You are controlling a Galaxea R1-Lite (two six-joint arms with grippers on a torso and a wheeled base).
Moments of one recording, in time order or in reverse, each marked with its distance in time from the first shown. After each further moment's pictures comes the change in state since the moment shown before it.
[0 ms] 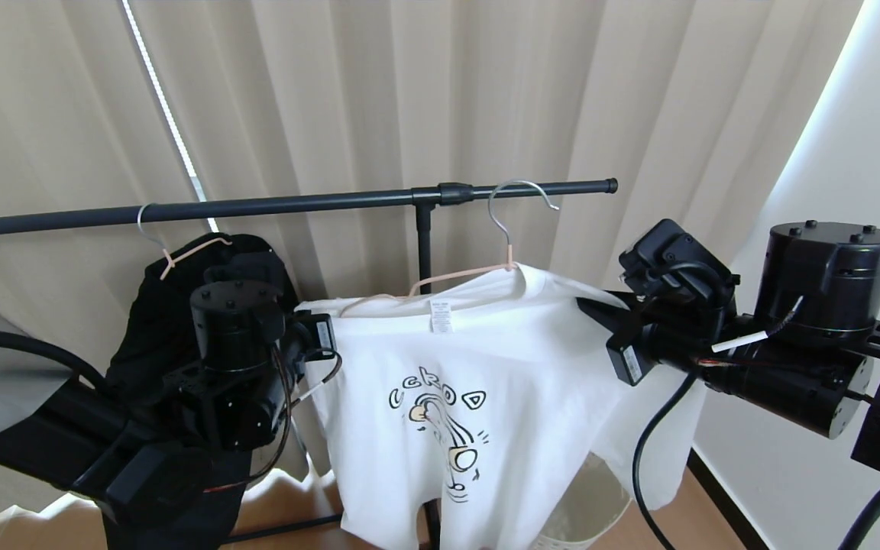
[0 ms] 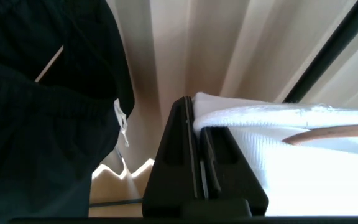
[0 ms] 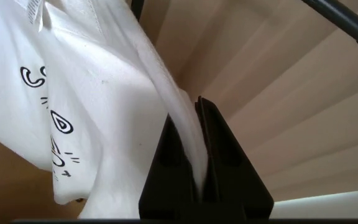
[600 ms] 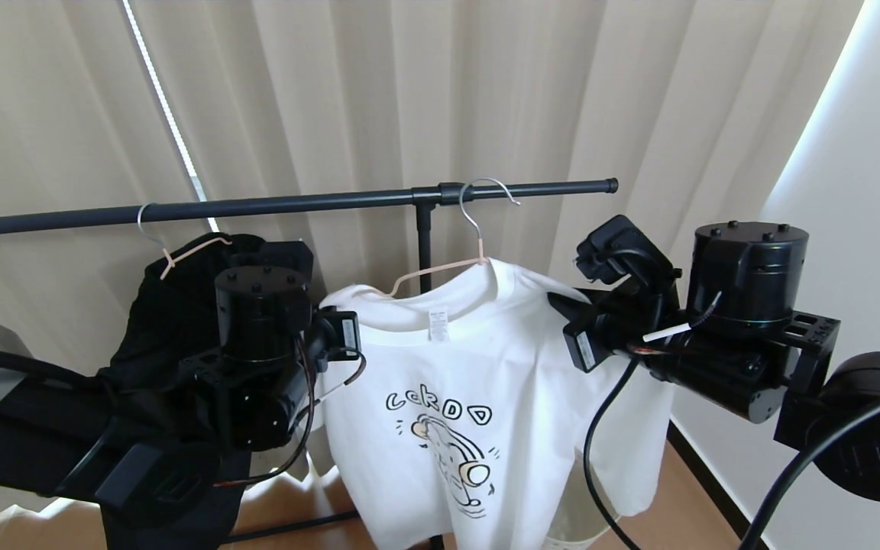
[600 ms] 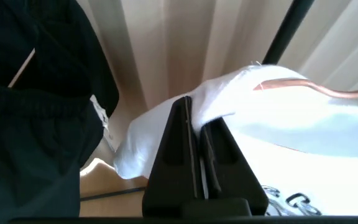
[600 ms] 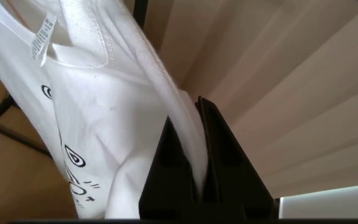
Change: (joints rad) left arm -0.099 -0.054 -0.069 0.171 0.001 -0.011; right arm 0.068 0.119 -0.099 -0.013 -0.091 0.116
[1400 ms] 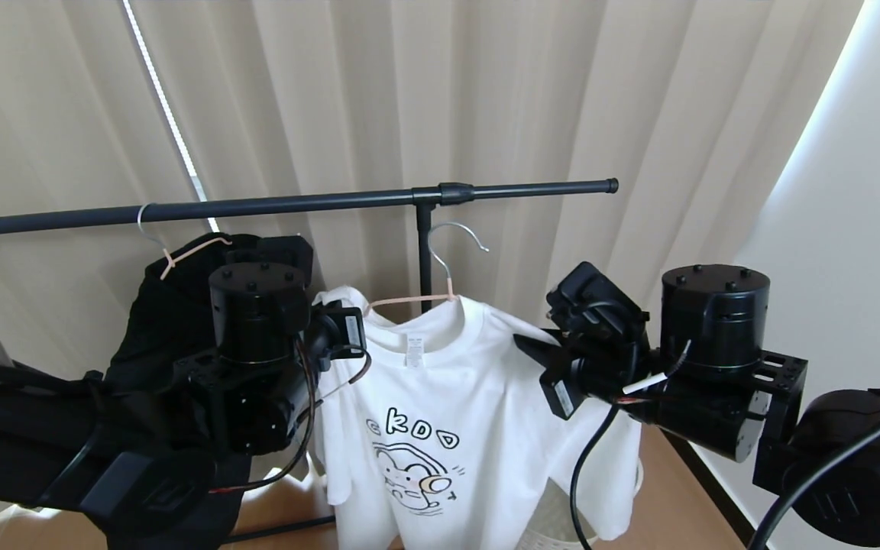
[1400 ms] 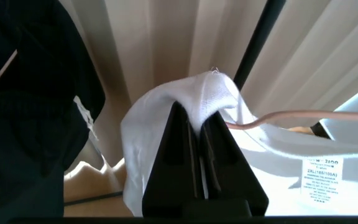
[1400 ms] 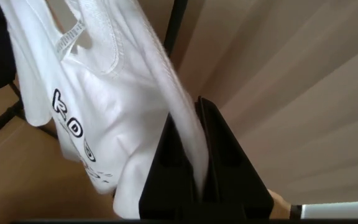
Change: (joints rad) left arm -0.024 -0.027 0.004 -0.001 -0.001 -0.027; right arm 0.045 0.036 0.093 -0.079 0.145 -0.007
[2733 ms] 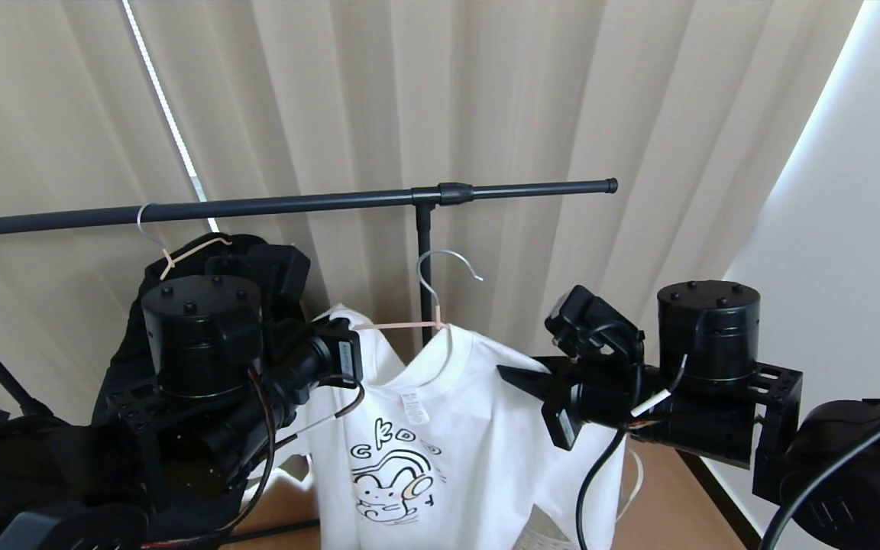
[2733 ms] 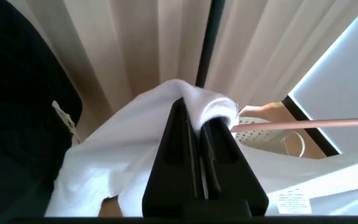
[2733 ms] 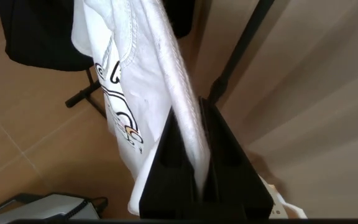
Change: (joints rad) left arm -0.045 -0.126 0.121 -0.005 -0.173 0.054; right arm 0.002 0.023 0.034 -0.004 0.215 0.036
